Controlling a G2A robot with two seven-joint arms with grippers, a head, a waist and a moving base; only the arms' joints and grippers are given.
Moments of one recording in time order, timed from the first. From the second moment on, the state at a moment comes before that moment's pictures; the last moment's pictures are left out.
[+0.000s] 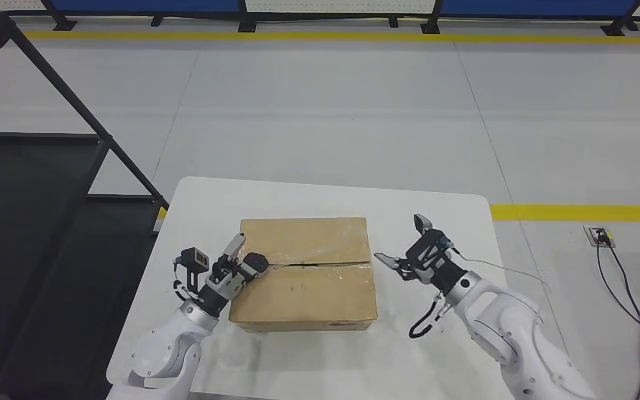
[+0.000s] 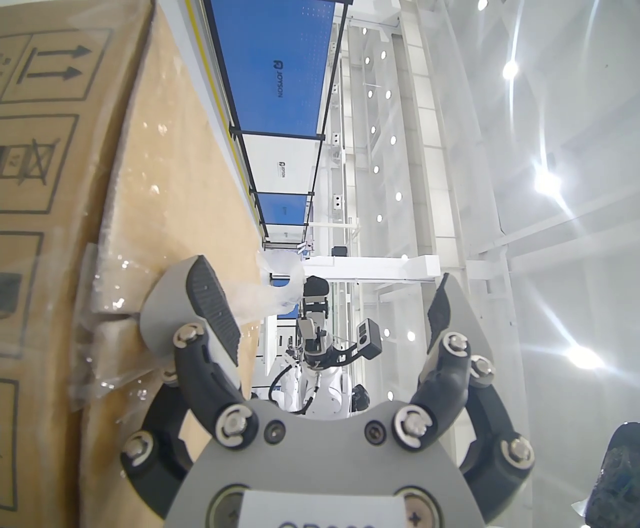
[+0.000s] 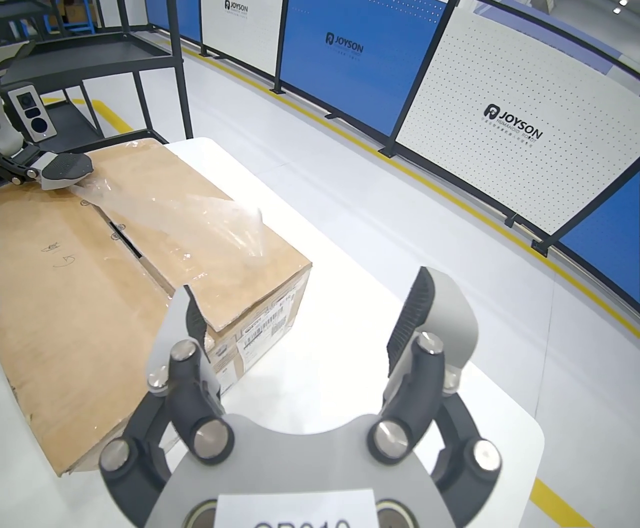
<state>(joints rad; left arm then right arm) 1.24 -1.19 -1.41 -1.54 -0.50 -0.24 -0.49 -1.08 -1.08 1.26 -1.69 -1.28 -0.36 0.10</state>
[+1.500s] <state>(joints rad) 1.23 -1.20 -1.40 -1.53 -0.52 -0.25 -0.51 -0.75 -1.23 0.83 -1.71 -1.05 -0.24 0.73</state>
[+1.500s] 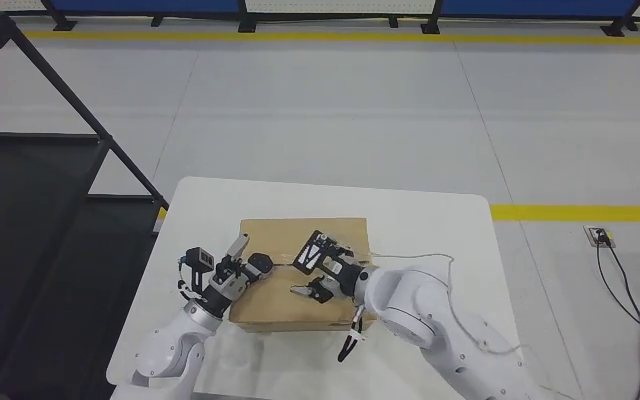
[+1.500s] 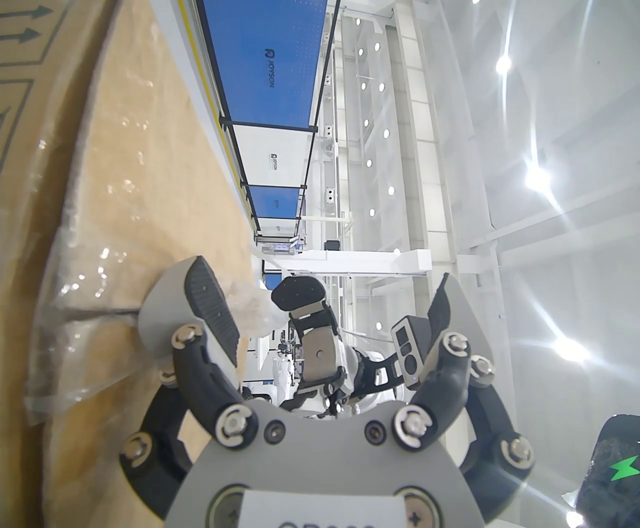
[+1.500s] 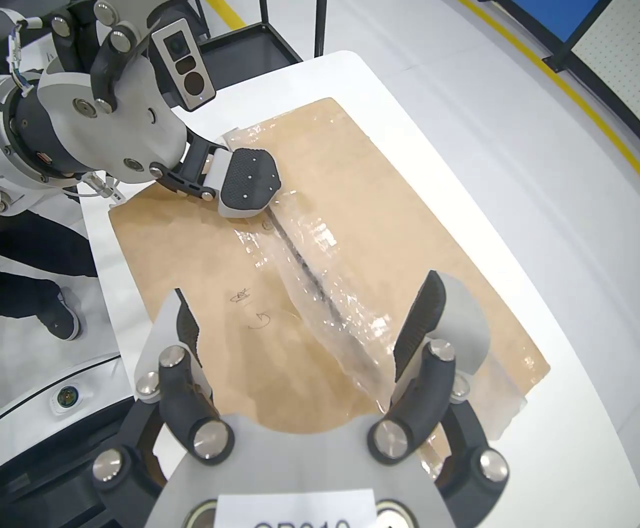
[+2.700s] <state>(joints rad) 1.37 -1.20 -1.49 -1.71 -0.55 -0.34 -0.53 -0.97 -1.20 1.10 -1.80 -0.94 -0.14 0.66</state>
